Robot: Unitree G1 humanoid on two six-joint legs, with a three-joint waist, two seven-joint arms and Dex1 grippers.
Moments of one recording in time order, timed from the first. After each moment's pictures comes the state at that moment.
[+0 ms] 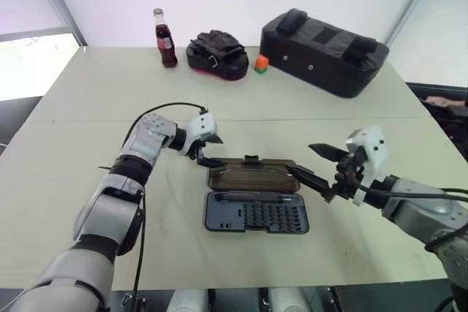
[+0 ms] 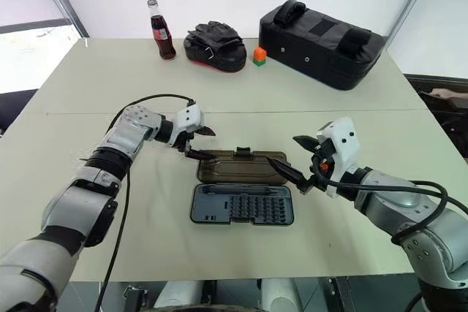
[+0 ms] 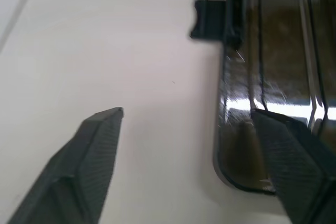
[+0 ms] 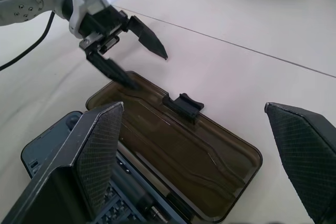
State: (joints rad) left arm -0.96 0.38 -0.19 0.84 0.04 0.09 -1.30; right arm -0.06 -0.76 -0.25 -0.68 0.94 0.87 0.35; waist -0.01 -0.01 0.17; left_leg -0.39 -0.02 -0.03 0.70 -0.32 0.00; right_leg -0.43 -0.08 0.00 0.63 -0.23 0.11
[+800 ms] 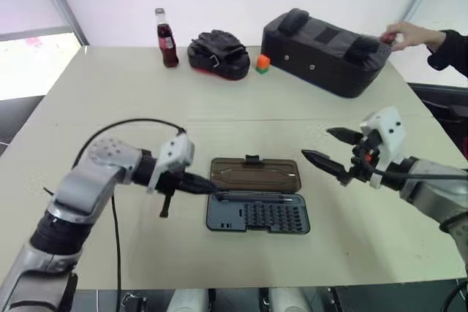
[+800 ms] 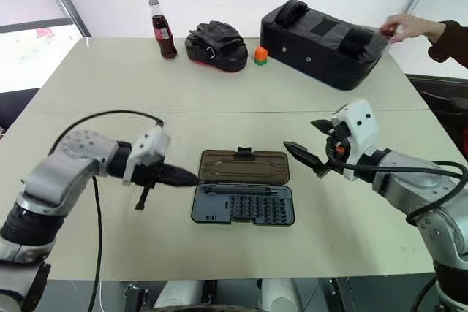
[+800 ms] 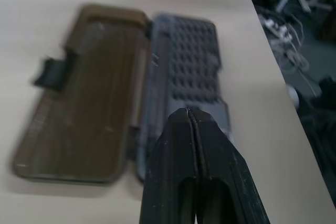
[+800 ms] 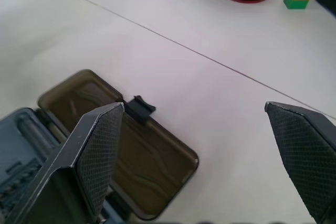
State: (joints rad) left arm -0.42 0.75 -0.19 -0.30 -0.32 0.56 -1.36; right arm -0.23 -0.87 -0.21 -0.52 0.77 0.86 0.45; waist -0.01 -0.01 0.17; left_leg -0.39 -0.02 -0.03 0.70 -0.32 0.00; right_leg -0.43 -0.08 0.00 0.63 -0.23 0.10
